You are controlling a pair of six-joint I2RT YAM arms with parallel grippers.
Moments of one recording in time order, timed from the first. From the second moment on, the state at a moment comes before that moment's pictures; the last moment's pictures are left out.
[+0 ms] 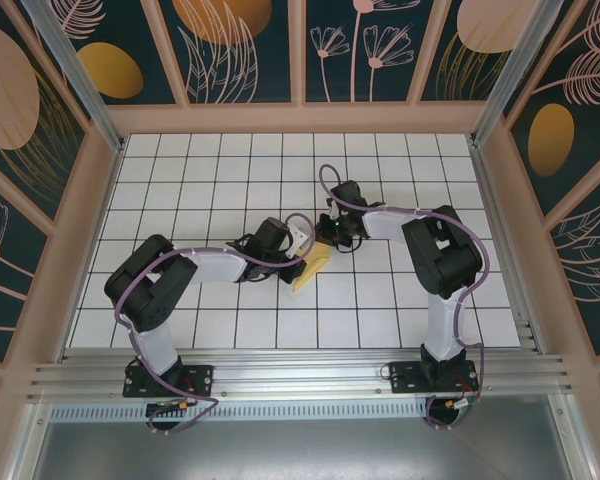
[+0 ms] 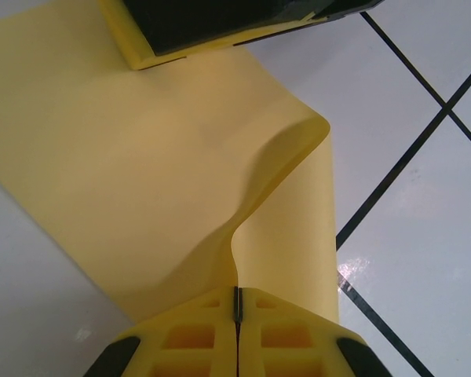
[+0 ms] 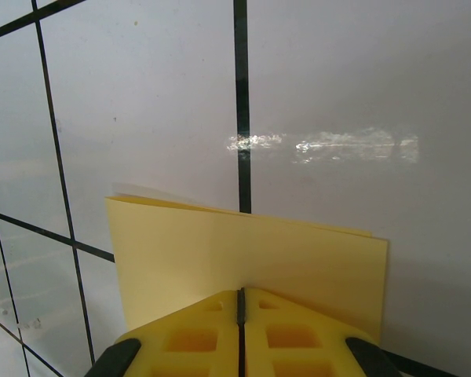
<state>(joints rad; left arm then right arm) -0.72 1.80 0.85 0.07 0.28 -0.14 0.51 1.97 1.16 -0.22 -0.38 0.66</state>
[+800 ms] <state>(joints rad) -0.72 1.81 0.84 0.09 0.26 -0.20 0.51 1.97 1.15 -0.21 -0.38 0.68</state>
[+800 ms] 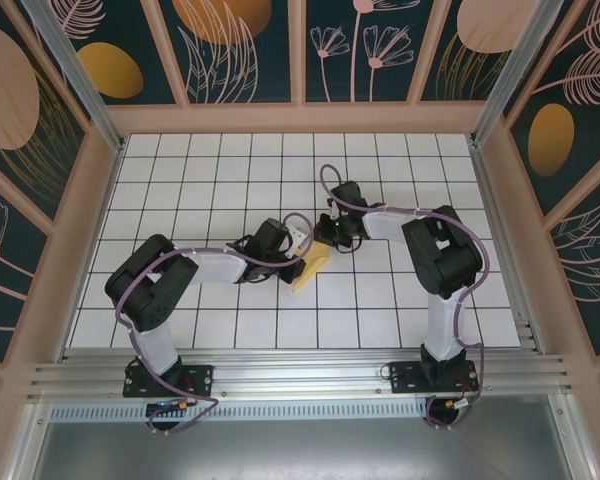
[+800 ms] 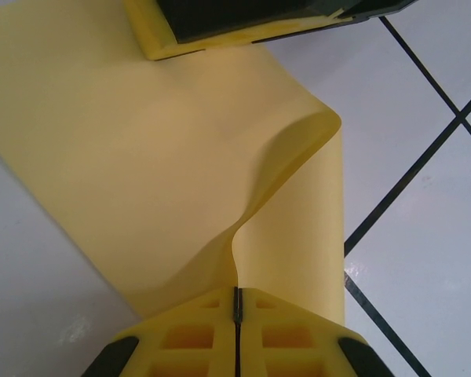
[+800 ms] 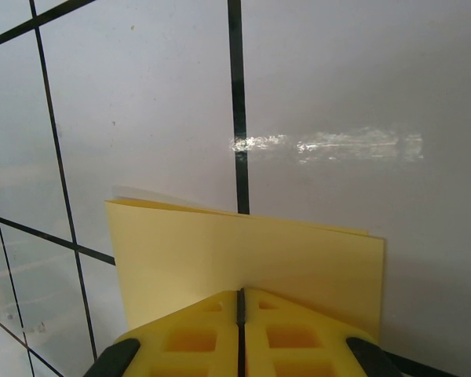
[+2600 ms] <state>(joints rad) -0.72 1.81 0.81 0.14 0.25 -0.26 0.47 1.63 0.85 -0.01 -0.41 0.86</state>
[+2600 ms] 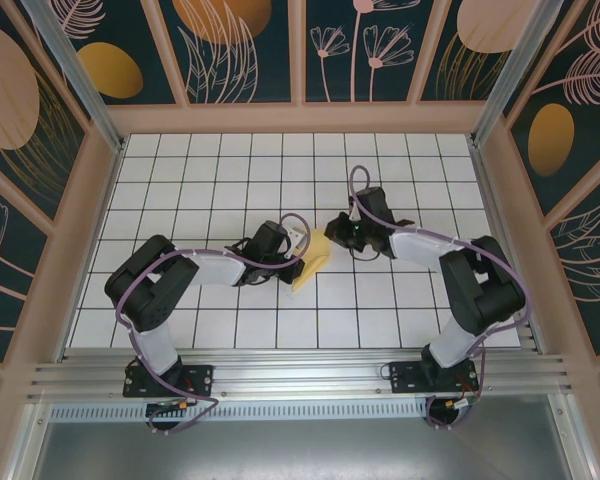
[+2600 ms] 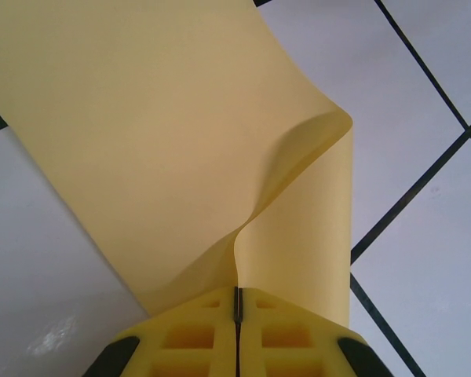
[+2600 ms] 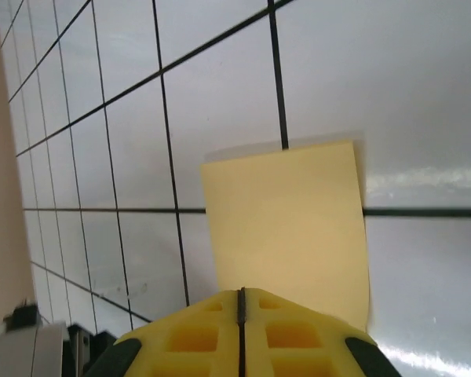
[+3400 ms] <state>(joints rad) -0.72 1.80 0.81 0.14 0.24 -0.26 0.57 1.69 0.66 0.28 -0.52 1.00</state>
